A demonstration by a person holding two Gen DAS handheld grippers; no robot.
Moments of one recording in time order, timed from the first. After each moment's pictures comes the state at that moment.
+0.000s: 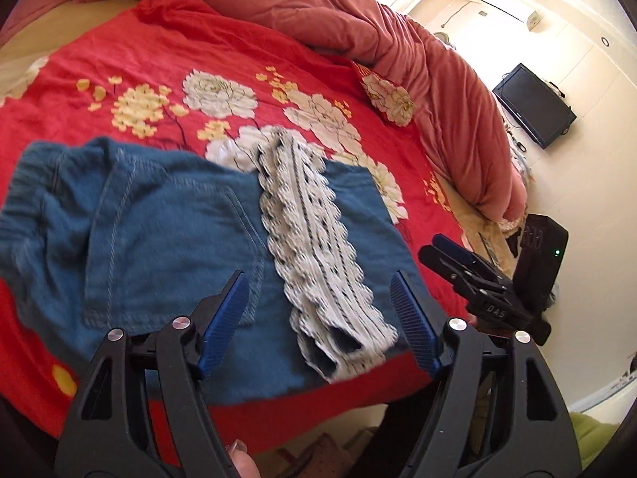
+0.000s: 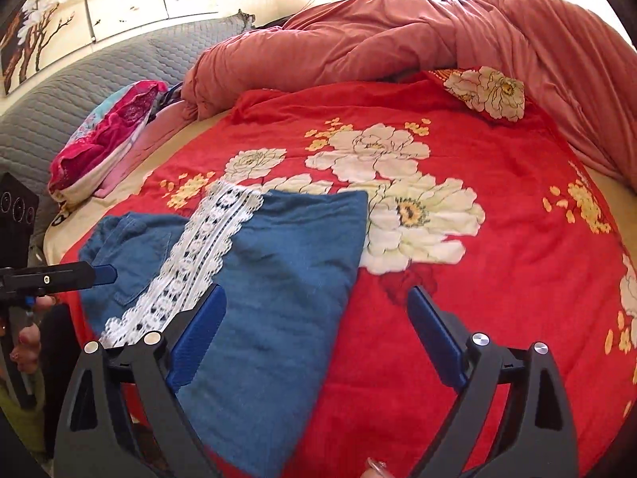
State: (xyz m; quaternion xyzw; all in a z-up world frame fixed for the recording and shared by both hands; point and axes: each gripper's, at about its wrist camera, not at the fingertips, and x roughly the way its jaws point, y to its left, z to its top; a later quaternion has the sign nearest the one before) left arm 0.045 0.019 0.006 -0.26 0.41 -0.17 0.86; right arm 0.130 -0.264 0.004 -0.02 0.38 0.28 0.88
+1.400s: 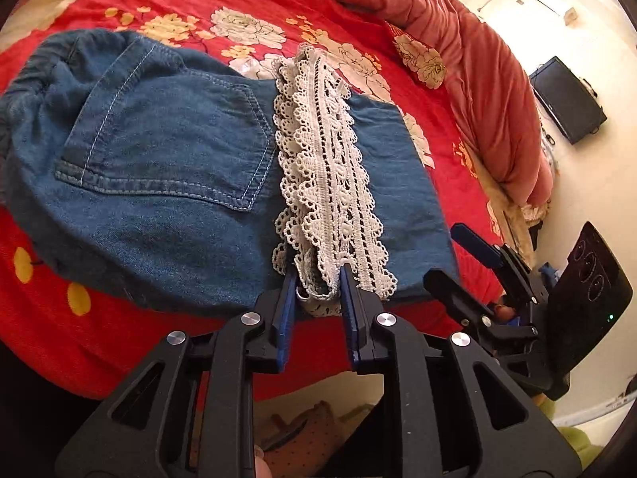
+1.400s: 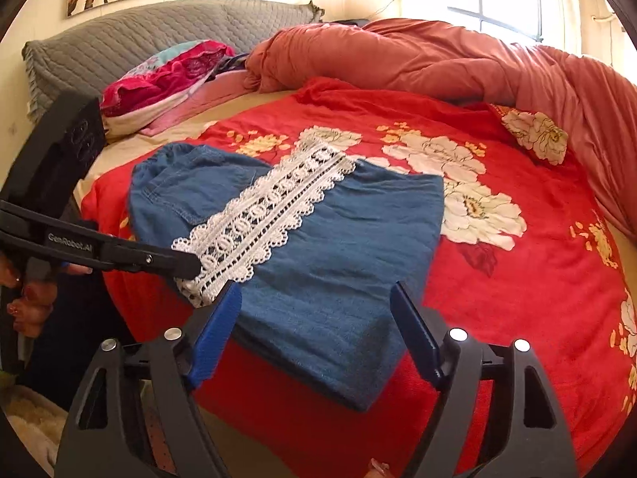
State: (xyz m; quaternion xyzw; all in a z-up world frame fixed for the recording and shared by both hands) left arm 0.021 -0.009 -0.026 -0.25 0.48 -0.12 0.83; right arm 0.054 -0.226 -0.007 -0.13 0.33 0.34 0.87
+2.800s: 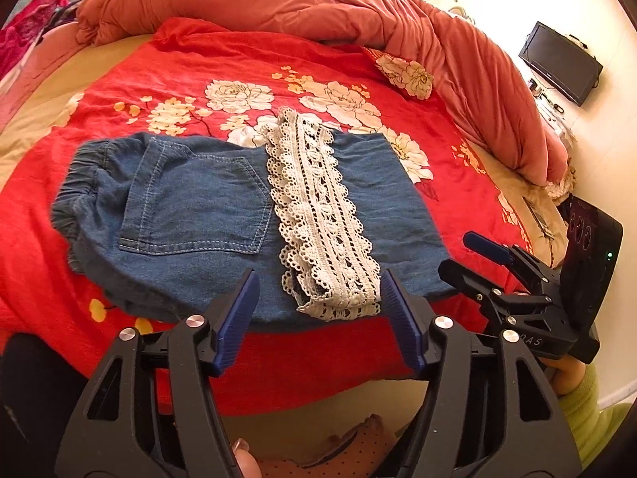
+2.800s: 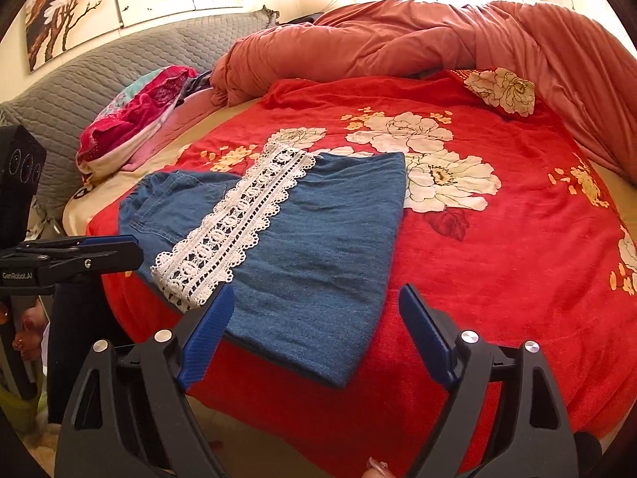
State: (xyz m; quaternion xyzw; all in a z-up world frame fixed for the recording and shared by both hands) left arm -0.002 -0.022 0.017 -0.15 0.43 -0.08 0.89; right arm 0.059 -0.258 0.001 -0.04 0.37 0.31 0.88
